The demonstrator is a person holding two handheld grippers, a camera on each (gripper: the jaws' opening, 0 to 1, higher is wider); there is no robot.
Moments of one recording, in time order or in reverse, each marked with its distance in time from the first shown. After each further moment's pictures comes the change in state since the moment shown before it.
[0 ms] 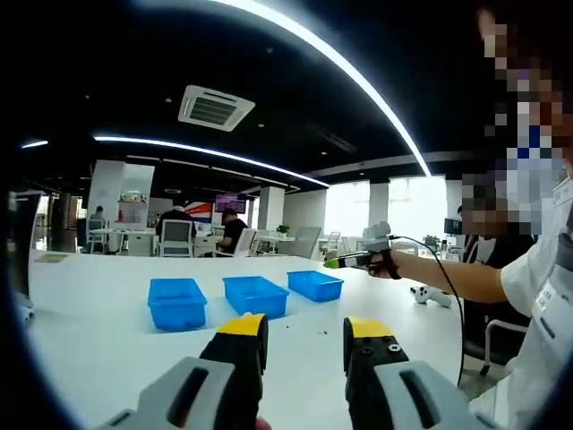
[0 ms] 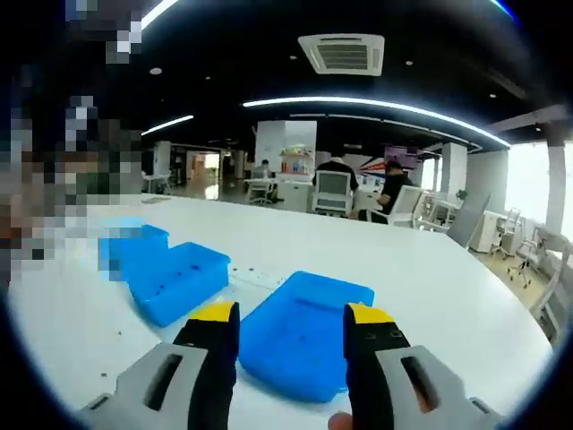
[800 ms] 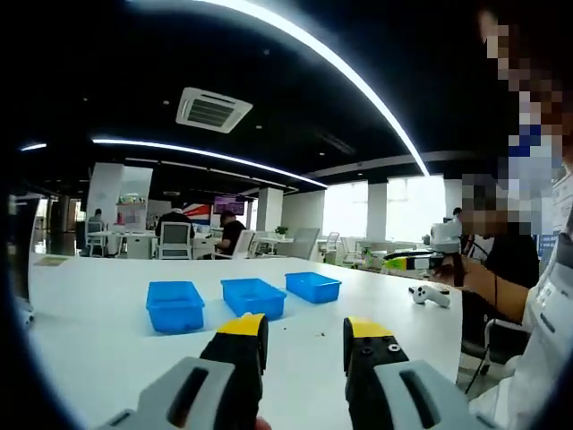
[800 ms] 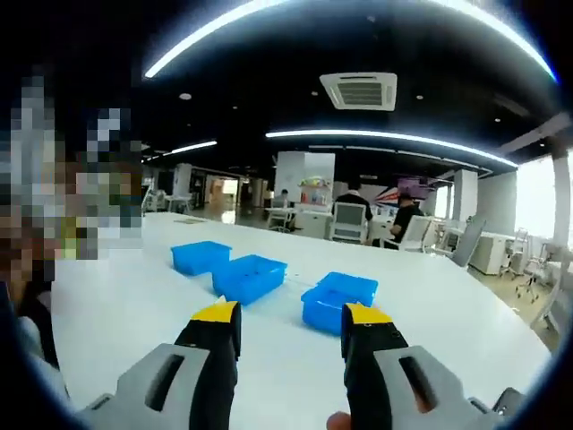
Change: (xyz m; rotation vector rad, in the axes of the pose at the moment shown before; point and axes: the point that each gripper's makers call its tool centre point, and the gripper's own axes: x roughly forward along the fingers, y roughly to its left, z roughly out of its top) left arm -0.001 -0.005 0.003 0.010 -0.004 -0.007; right arm -0.180 0.073 -0.006 -0.020 -0.157 0.059
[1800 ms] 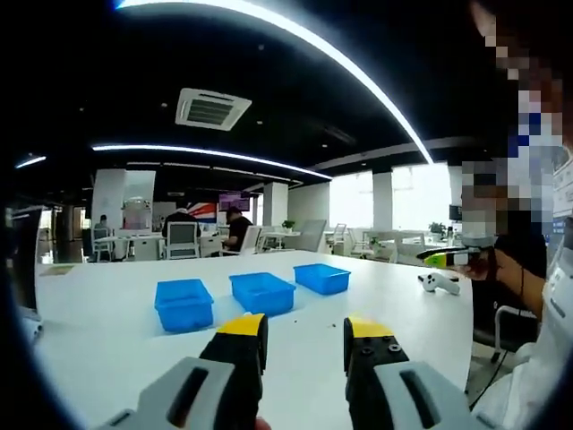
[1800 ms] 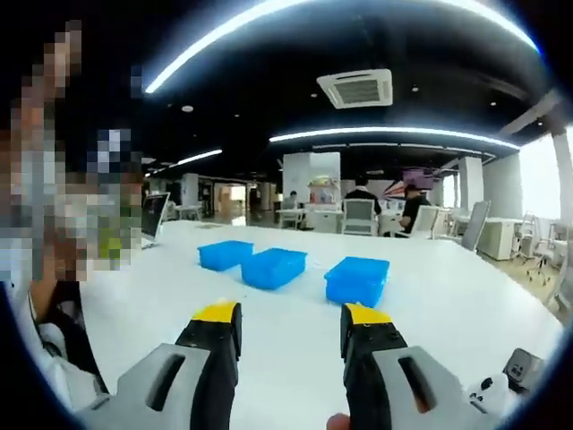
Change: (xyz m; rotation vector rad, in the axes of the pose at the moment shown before) left arm 0.003 0.009 -0.009 0.049 0.039 0.039; right arm -0.039 0.028 -0.013 0.042 0.010 0.064
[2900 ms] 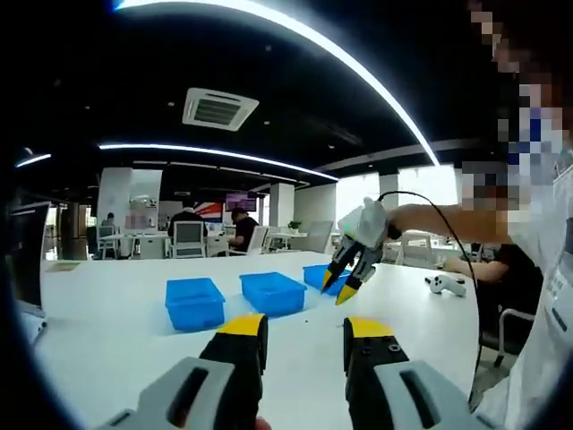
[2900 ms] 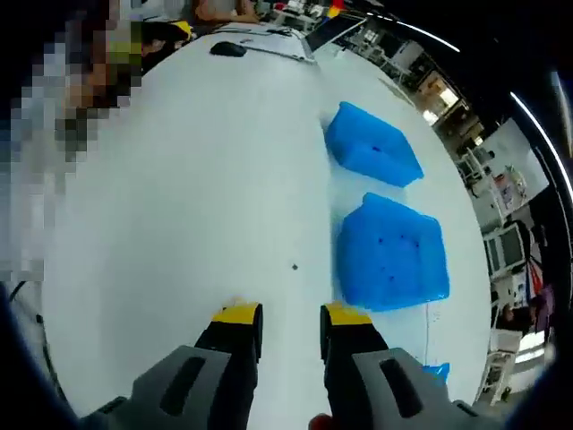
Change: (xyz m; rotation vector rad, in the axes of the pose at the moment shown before) left arm -0.008 0.018 0.002 -0.015 -0.010 0.031; right arm 0.224 0.088 -0.068 -0.923 0.734 0.806
